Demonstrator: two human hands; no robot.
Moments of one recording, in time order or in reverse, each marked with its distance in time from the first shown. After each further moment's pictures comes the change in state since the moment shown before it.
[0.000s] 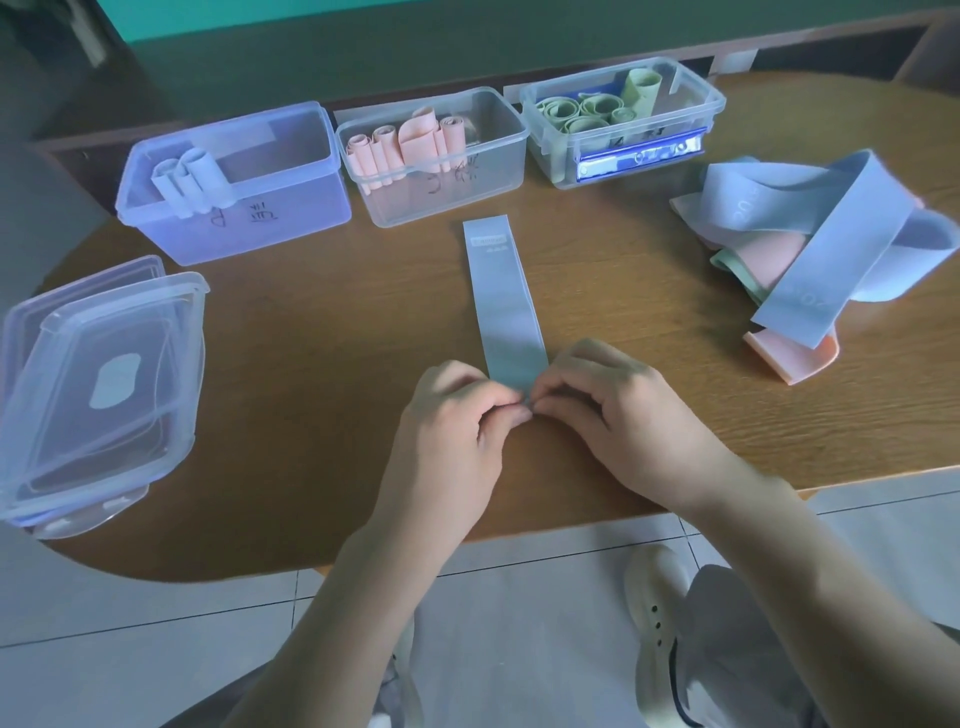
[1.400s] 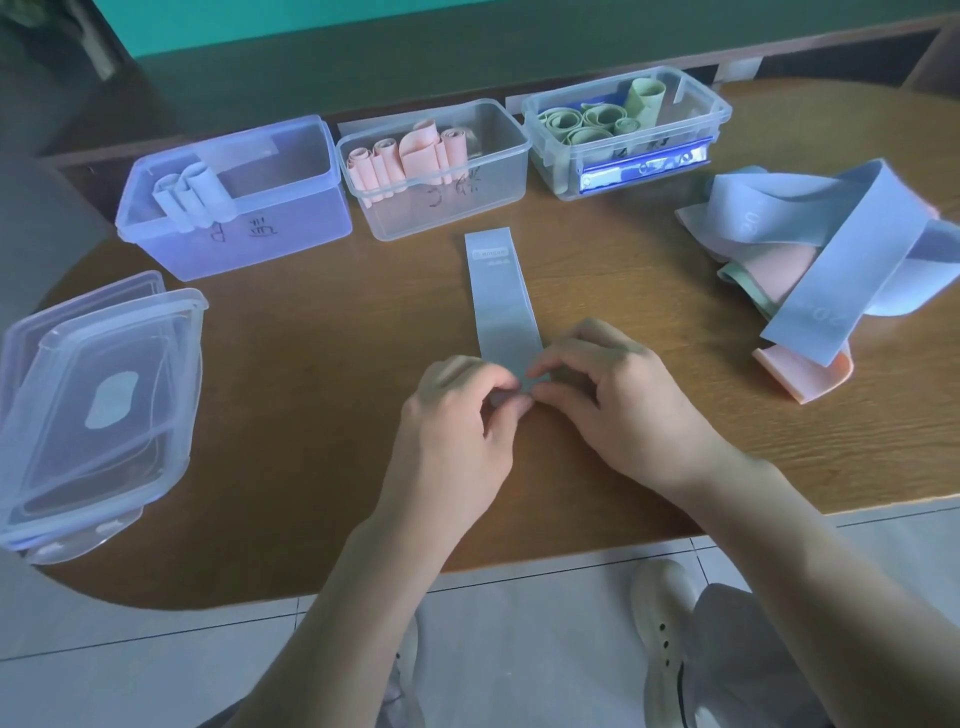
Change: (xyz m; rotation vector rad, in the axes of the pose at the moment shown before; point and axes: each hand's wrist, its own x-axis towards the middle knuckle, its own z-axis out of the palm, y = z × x) left_hand 0.020 -0.005 0.007 0.055 0.034 0.033; right_hand 0.025 0.015 0.002 -0.038 0.075 0.040
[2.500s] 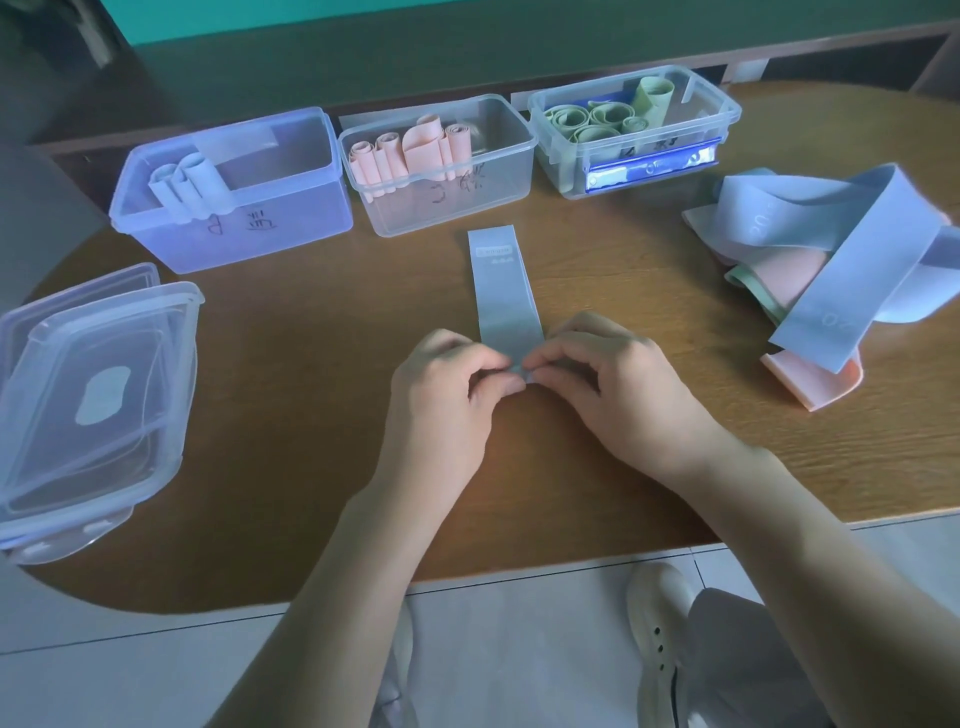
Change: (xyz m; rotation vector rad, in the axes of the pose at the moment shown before) left_hand 0.019 -0.017 0.008 -0.007 -0.012 -0.118; right_hand 0.012 0.005 0.003 -0.014 -0.010 -0.015
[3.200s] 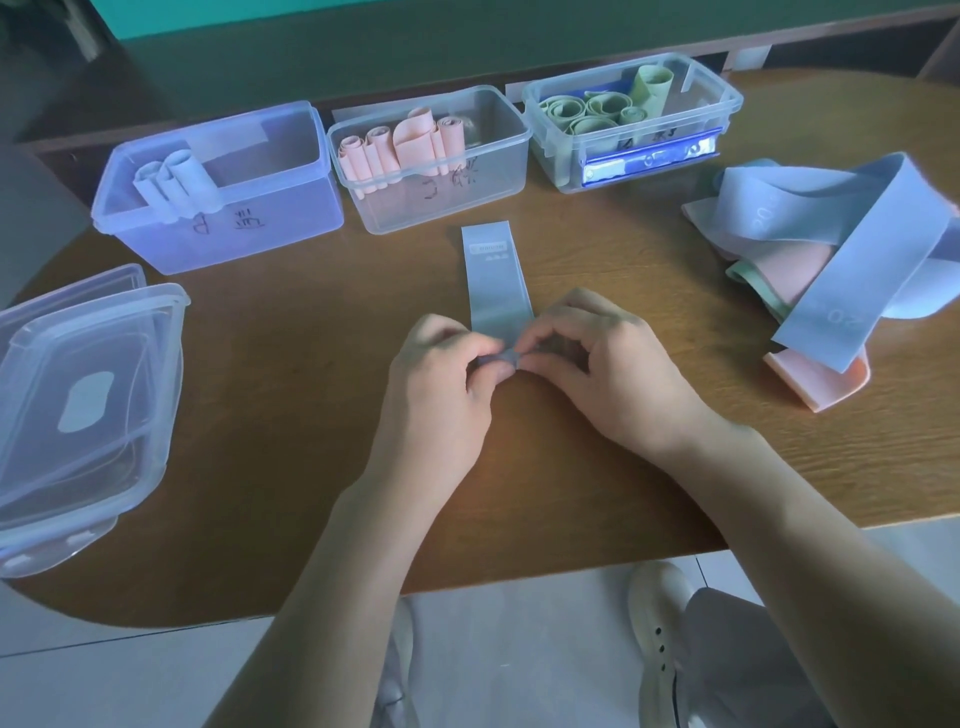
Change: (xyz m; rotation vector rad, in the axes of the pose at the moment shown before) left_hand 0.010 -0.001 0.006 0.049 -0.001 0.003; right_hand 0.016 0.009 -0.001 0.006 -0.010 0.010
